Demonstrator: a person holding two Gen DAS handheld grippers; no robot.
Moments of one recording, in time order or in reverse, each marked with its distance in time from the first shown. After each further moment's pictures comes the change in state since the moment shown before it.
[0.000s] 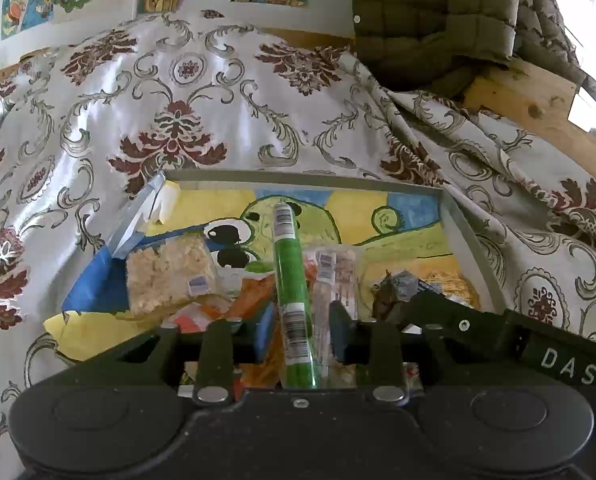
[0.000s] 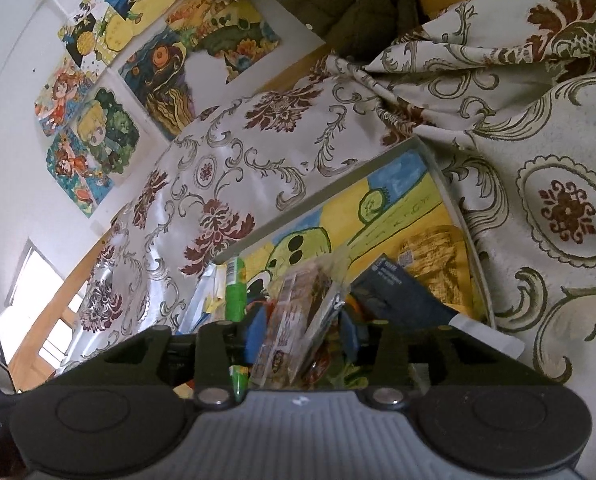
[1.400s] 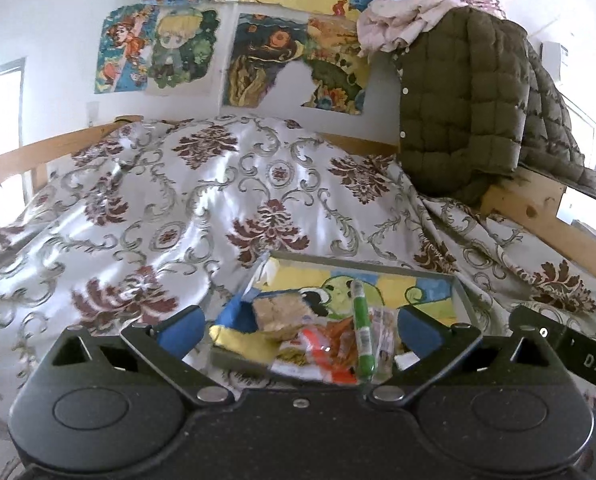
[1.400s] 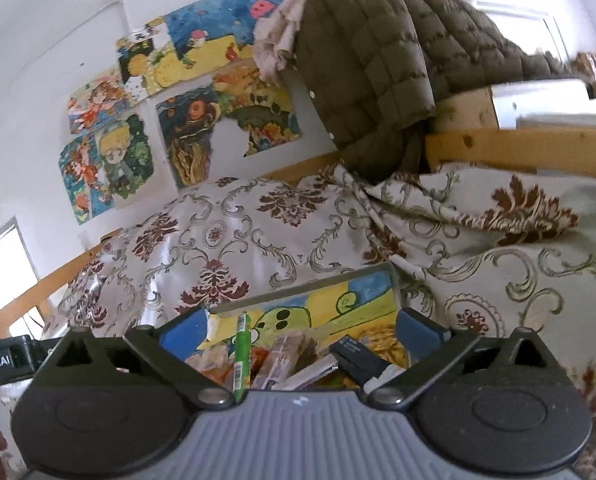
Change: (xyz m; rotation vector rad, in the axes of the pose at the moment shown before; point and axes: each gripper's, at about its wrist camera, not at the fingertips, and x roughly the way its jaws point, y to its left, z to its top) left arm -0.187 0.039 -0.038 -0.093 -0.273 0.132; right arm -0.134 0.064 -0.025 -0.303 -0.271 -0.145
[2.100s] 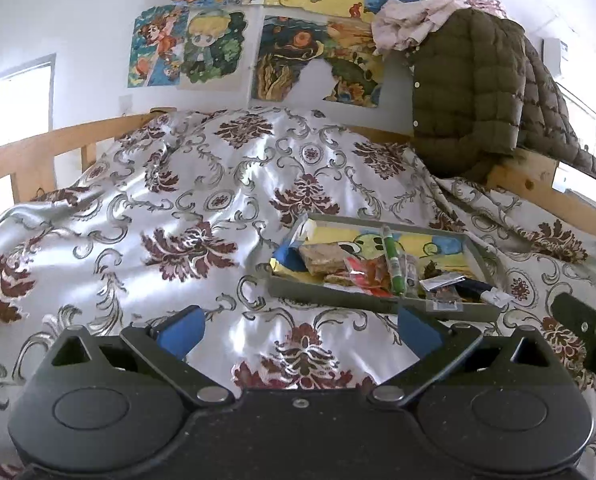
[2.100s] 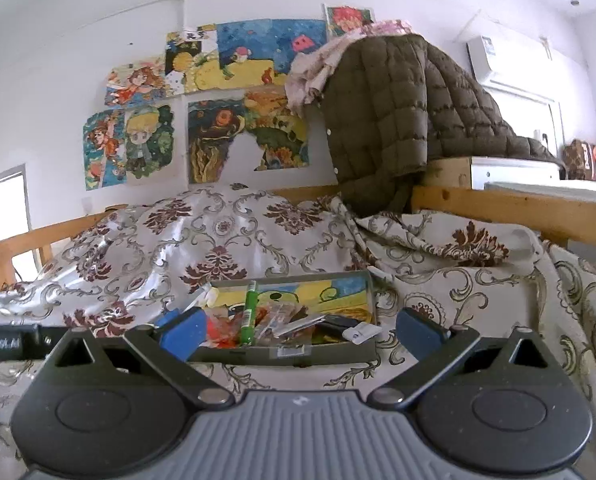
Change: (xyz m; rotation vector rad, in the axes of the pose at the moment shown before) left arm -0.095 0.045 -0.075 0.005 -0.001 0.038; right arm -0.127 0.050 -0.067 -0.209 -0.104 -0.088
